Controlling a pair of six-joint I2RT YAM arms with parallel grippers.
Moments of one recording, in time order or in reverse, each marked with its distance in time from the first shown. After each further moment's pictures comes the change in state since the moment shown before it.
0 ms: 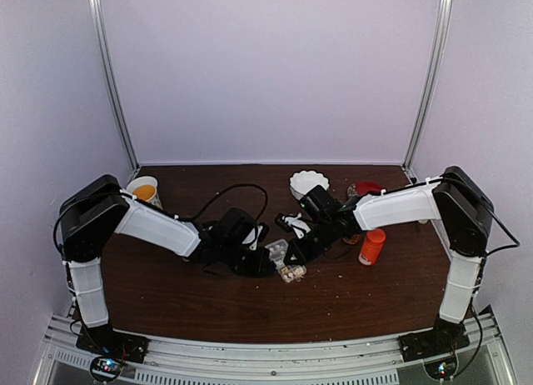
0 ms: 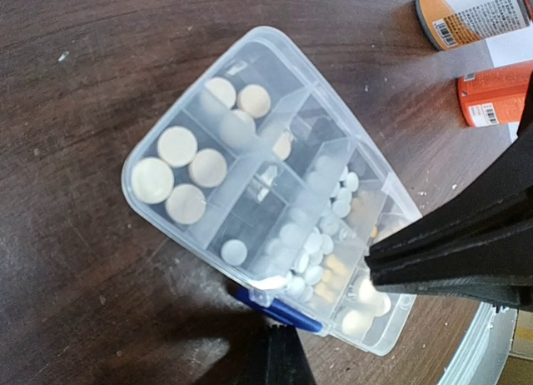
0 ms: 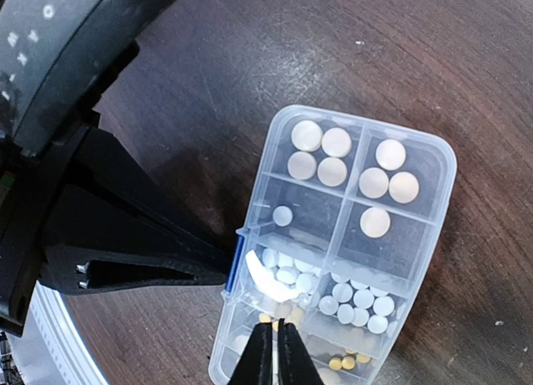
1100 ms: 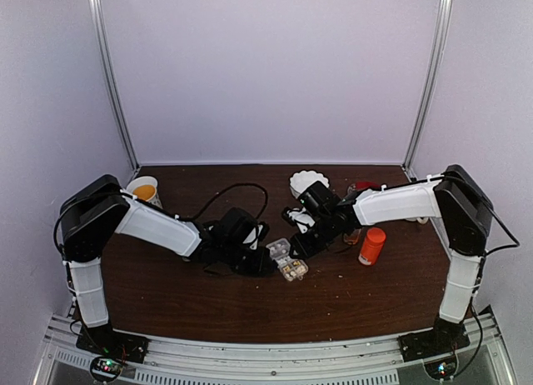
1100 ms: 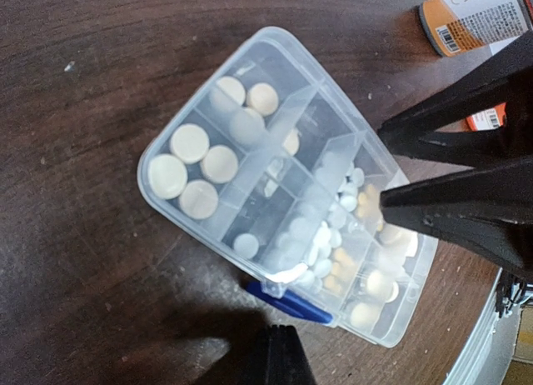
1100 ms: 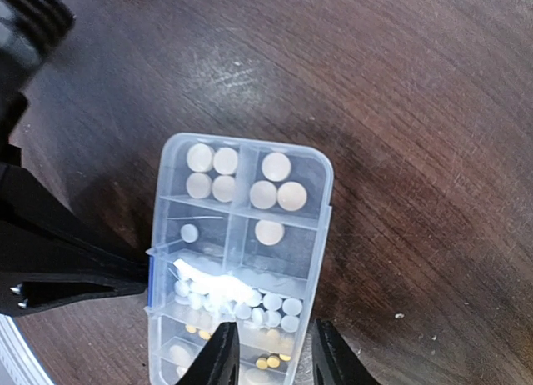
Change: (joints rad) left arm 0.000 0.004 0.008 -0.002 -0.021 0.001; right arm -0.008 -0.004 0.048 -0.082 0.191 -0.010
